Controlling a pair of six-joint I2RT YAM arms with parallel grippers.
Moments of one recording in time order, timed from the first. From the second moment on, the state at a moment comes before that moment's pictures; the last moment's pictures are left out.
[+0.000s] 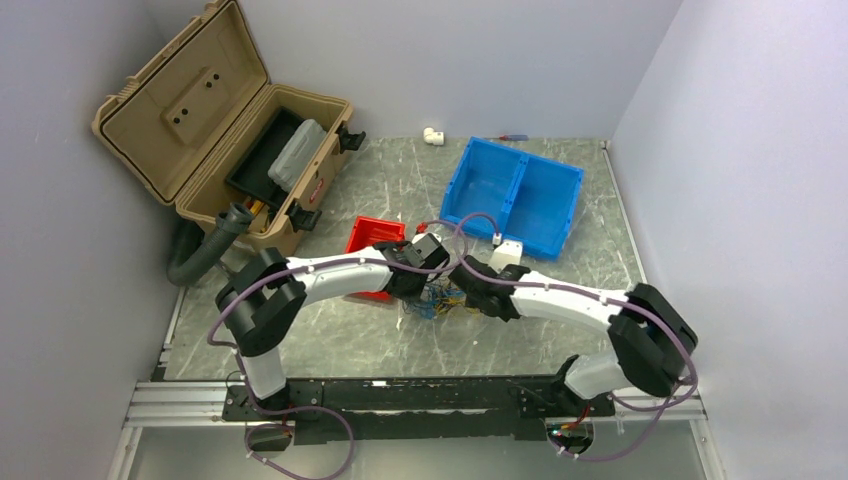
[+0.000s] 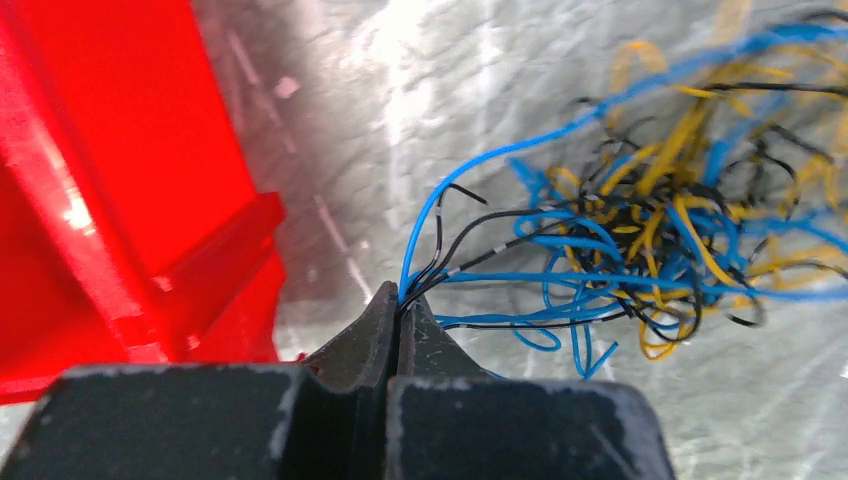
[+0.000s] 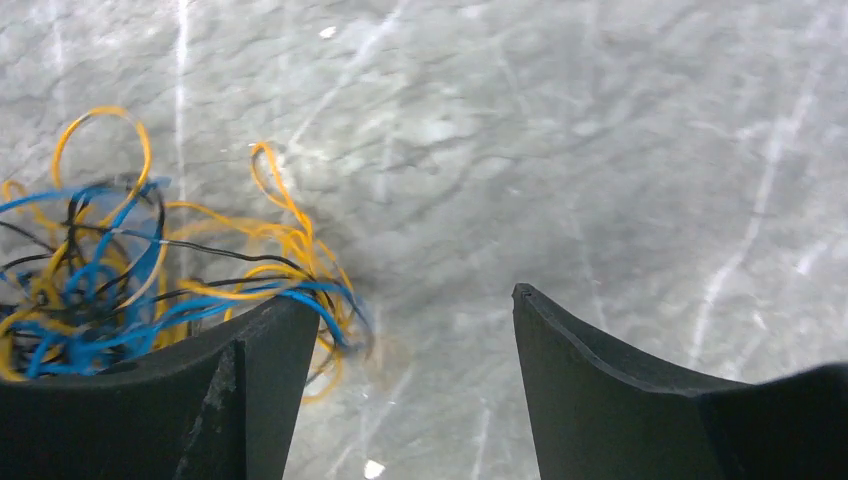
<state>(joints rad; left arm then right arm) -0.94 1.78 1.17 -0.55 -0.26 -0.51 0.86 1.43 0.75 -0.62 0.59 1.02</state>
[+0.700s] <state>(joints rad) -0.88 1.58 0.98 -0.27 0.14 -0.46 0.84 0.98 0.58 -0.37 0.22 0.65</state>
